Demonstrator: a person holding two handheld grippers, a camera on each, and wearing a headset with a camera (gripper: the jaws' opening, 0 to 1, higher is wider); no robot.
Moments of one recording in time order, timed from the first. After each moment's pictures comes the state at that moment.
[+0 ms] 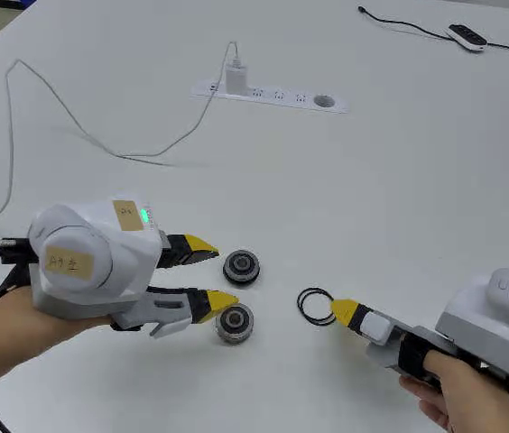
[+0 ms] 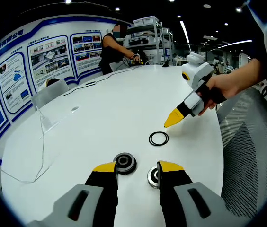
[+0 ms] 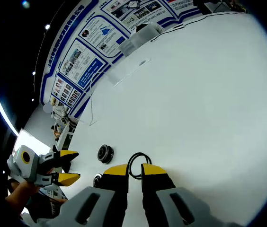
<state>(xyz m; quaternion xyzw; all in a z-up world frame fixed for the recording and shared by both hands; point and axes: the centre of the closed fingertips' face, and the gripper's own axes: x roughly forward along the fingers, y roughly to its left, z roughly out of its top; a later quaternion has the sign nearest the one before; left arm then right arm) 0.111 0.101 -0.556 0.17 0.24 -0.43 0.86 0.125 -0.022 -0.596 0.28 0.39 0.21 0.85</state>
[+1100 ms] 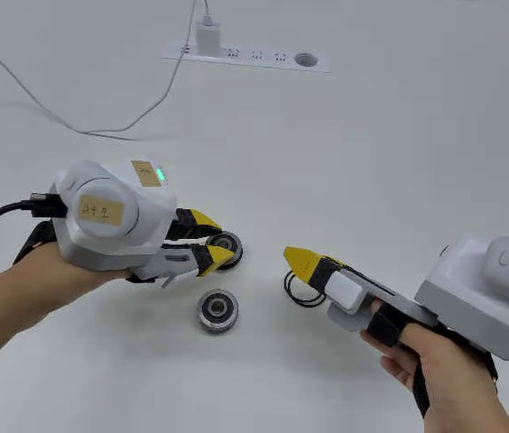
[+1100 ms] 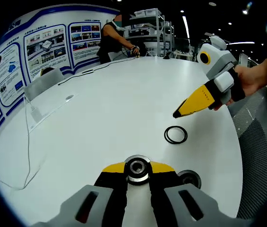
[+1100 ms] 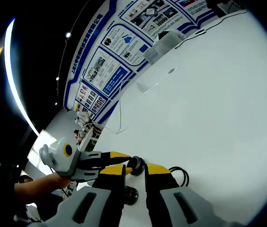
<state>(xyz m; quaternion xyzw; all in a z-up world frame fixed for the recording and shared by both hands) 0.153 0.090 -0.598 0.18 0.28 -0.44 0.83 0.135 0.021 -0.564 0.32 0.32 0.30 0.84</state>
